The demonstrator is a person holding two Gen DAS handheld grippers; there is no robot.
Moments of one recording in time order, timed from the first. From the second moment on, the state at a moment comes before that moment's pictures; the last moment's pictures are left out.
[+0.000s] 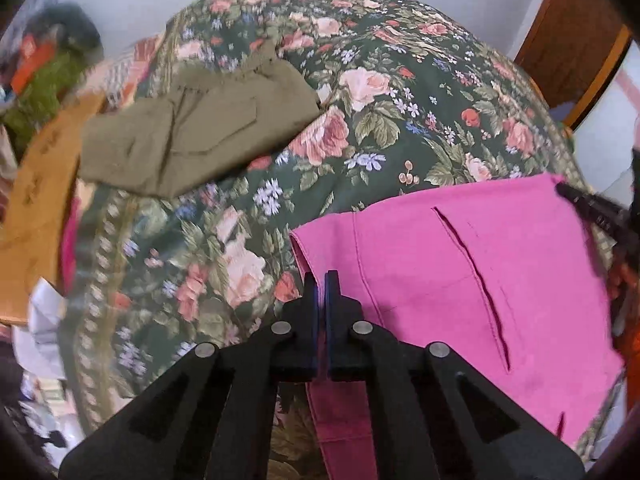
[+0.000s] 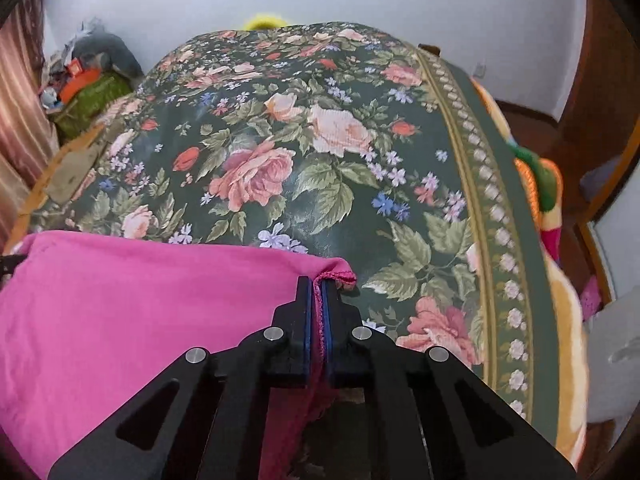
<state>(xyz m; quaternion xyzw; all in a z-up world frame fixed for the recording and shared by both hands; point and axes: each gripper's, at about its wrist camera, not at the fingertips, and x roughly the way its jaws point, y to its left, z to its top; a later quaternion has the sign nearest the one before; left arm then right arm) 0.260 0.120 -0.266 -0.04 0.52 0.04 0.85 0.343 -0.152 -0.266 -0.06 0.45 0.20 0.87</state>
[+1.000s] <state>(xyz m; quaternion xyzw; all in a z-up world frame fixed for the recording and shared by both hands) 0.276 0.036 -0.263 0.06 0.54 -0.01 0.84 0.255 -0.072 -0.262 -0.12 0.51 0.31 0.79</state>
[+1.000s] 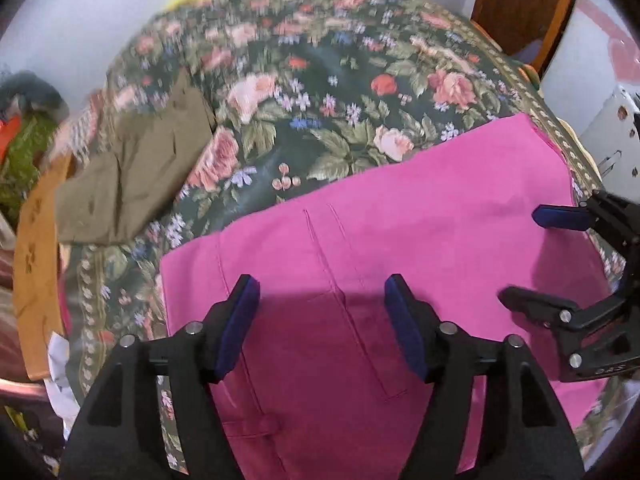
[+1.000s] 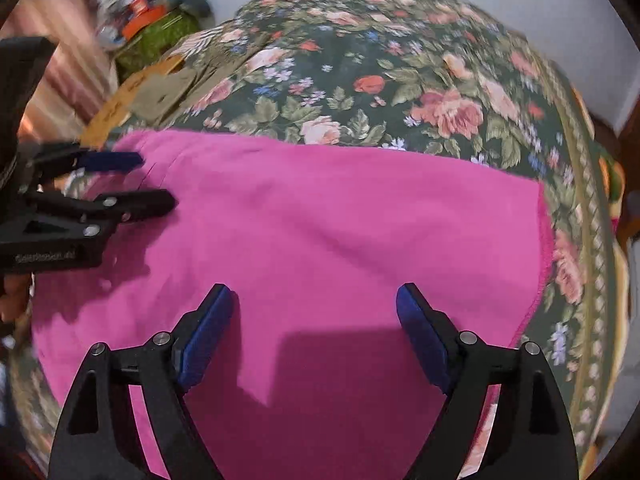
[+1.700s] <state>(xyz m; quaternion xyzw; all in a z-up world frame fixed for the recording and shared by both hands) 0.169 0.070 -0.241 0.06 0.50 0.02 0.86 0.190 -0.155 -0.254 -0.09 0.53 0.28 0.80</state>
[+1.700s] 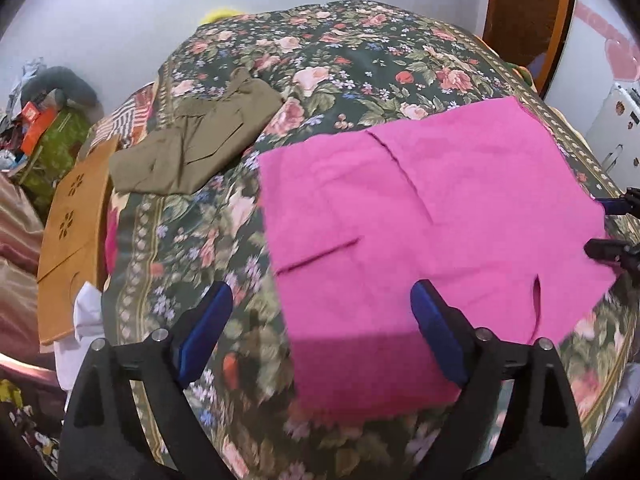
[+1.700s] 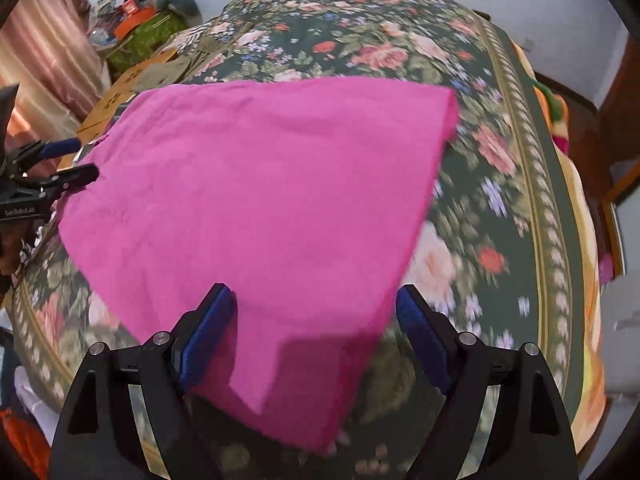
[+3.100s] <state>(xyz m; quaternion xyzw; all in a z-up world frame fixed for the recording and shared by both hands) 0.114 0.090 -0.249 -0.31 0.55 -0.08 0.77 0.169 -0.102 -0.249 -0.01 0.50 0.32 0.81</state>
